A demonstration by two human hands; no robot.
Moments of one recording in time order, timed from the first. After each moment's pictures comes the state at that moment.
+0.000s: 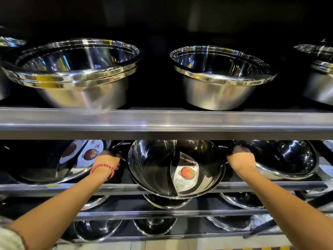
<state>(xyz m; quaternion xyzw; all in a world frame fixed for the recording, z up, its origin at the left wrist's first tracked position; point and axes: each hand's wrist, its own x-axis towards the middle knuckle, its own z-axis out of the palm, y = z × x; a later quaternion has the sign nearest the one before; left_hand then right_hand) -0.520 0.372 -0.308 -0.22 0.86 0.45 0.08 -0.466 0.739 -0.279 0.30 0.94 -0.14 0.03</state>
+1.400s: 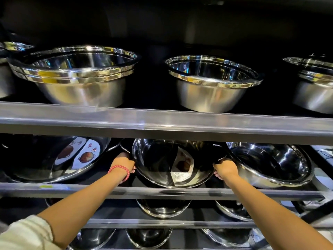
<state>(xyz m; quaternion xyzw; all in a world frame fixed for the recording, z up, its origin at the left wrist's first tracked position) -0.524 0.423 -0.327 -0.22 0.84 0.48 0.13 -0.483 0.750 -0.337 0.34 0.81 -0.47 0.03</state>
